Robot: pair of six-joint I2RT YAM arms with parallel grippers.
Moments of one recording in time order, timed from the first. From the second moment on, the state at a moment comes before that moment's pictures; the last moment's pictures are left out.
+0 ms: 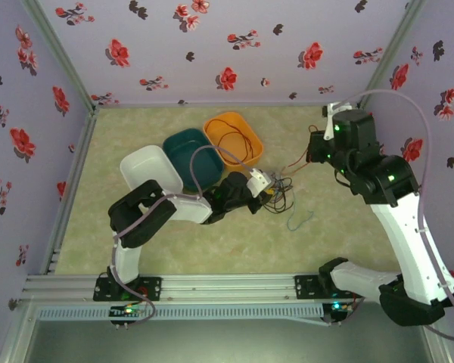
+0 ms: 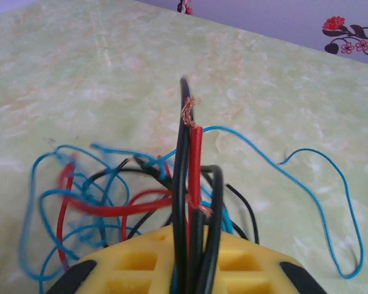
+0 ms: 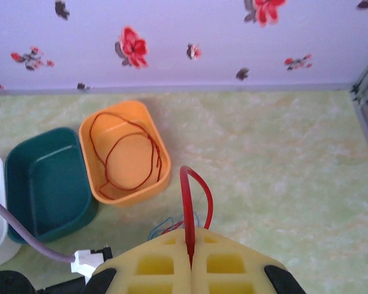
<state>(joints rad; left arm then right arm) -0.99 1.96 0.99 0.59 0.16 -0.01 0.48 1.09 1.63 -1.08 0.24 0.27</state>
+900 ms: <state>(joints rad) -1.03 1.77 0.86 0.56 0.21 -0.14 0.48 1.10 1.71 -1.08 0.20 0.24</state>
